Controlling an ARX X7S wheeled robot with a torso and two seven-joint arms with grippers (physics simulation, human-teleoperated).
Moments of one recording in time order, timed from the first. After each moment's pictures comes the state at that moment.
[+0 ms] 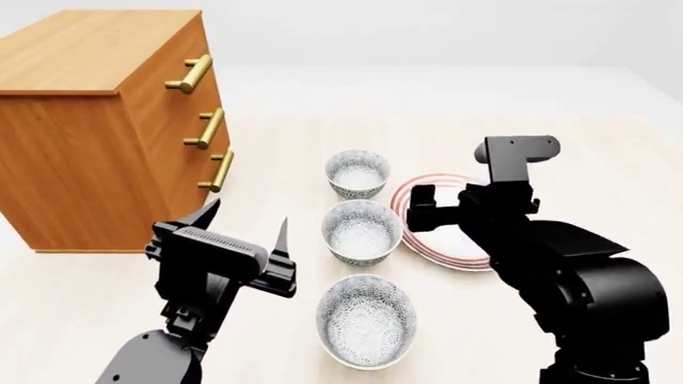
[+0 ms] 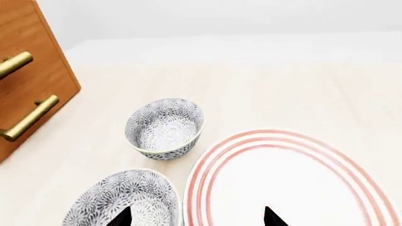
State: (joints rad) left arm -0.26 -0.26 0.19 0.37 -0.20 -0.45 0.01; right arm 0.79 0.23 -0.04 -0.06 0.43 1.18 0.02
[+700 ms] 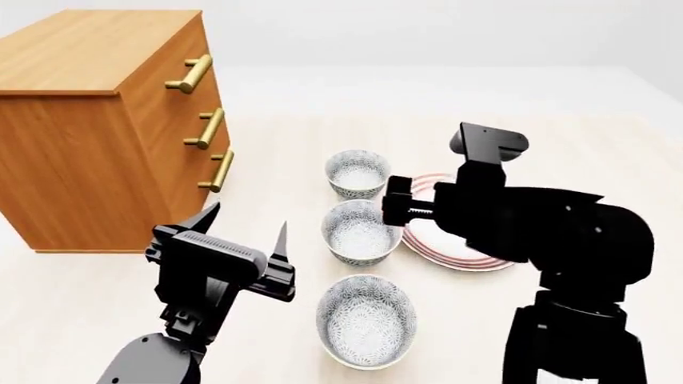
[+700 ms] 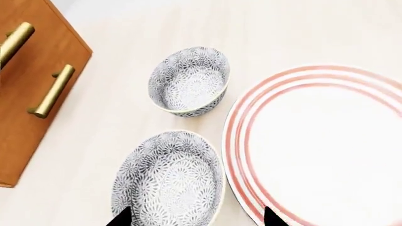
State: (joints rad) left arm -0.25 -0.28 0.20 0.35 -0.21 -0.42 0.01; right arm 1.00 0.09 0.11 0.11 0.59 1.53 0.25
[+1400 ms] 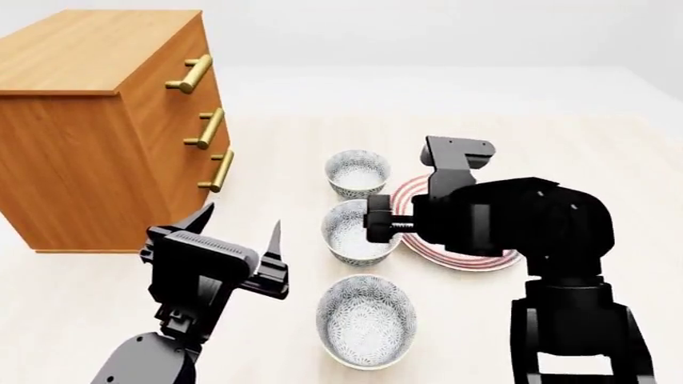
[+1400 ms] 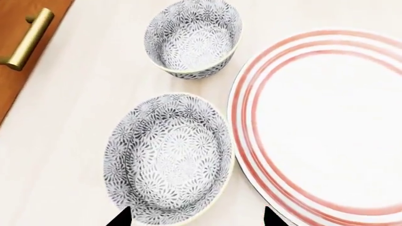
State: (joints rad) left arm -0.25 -0.29 0.18 0.32 -0.23 -0.38 0.00; right arm 1.06 0.14 -0.08 0.32 0.90 1.48 0.52
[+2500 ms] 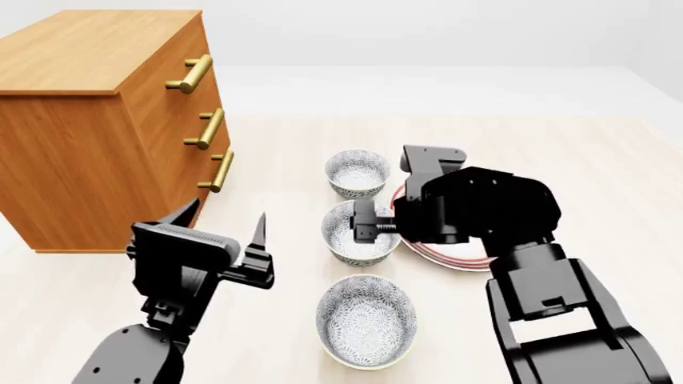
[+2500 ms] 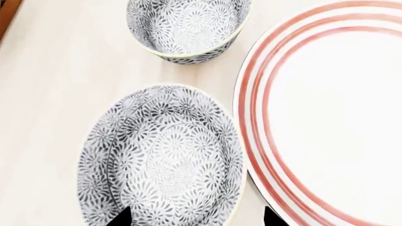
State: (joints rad) left arm -0.27 -0.32 0.15 0.26 -0.28 -0.35 0.01; right arm 1.21 0.09 -0.33 0.78 0.79 1.21 0.32
